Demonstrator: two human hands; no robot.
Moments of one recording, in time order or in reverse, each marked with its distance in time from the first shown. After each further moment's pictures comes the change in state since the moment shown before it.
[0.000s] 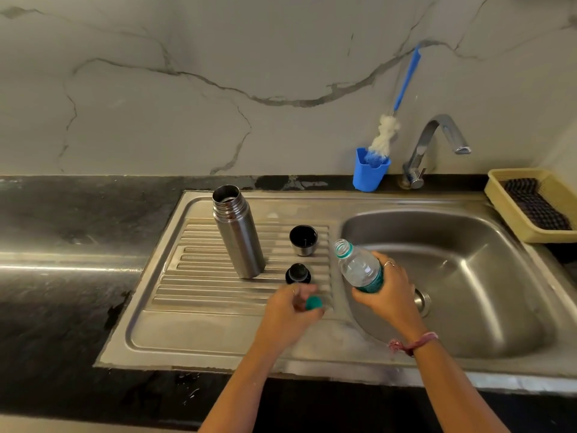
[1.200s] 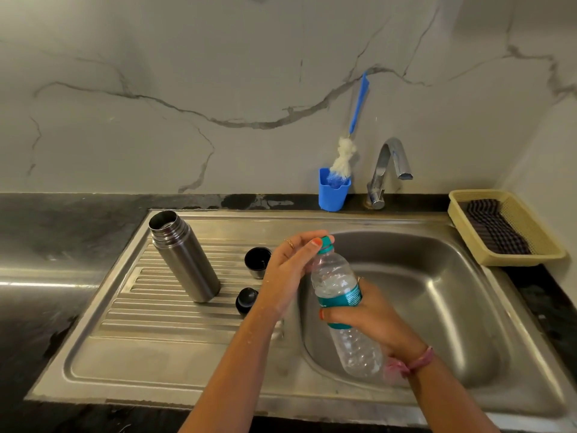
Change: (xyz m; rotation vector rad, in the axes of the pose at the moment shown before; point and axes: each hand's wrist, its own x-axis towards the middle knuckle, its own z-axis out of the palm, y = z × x) left_hand 0.054 0.136 0.058 -0.661 -0.056 0.209; right_hand 0.016 -0.003 -0.092 0.446 -0.429 0.010
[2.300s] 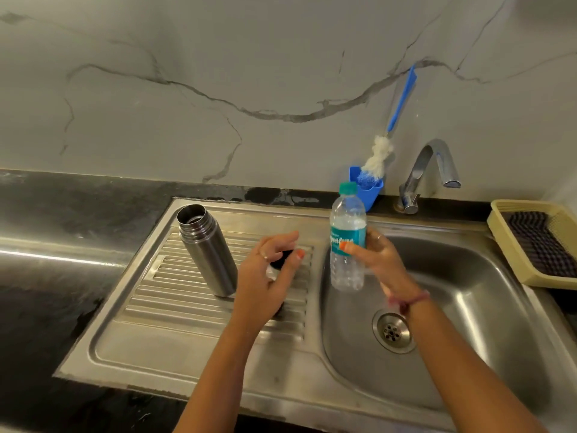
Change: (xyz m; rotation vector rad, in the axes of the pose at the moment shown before) left_hand -0.012 0.003 -0.074 0.677 0.210 0.510; right_hand 0.105 0.006 -0.012 0.321 0.128 0.004
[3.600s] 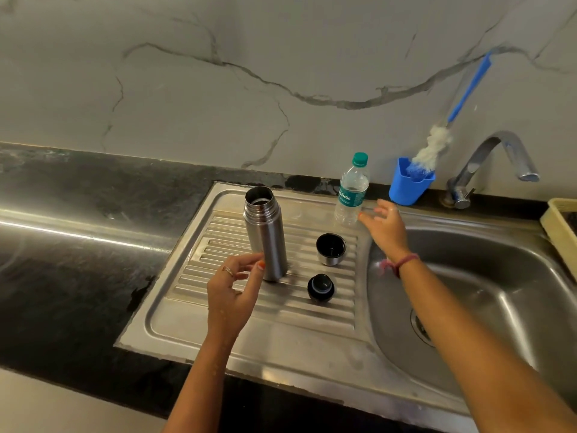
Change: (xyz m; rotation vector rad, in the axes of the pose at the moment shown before) left_hand -0.063 -0.073 -0.114 0.022 0.224 -0.163; right_hand 0.072 0.023 0.085 -0.352 0.272 -0.057
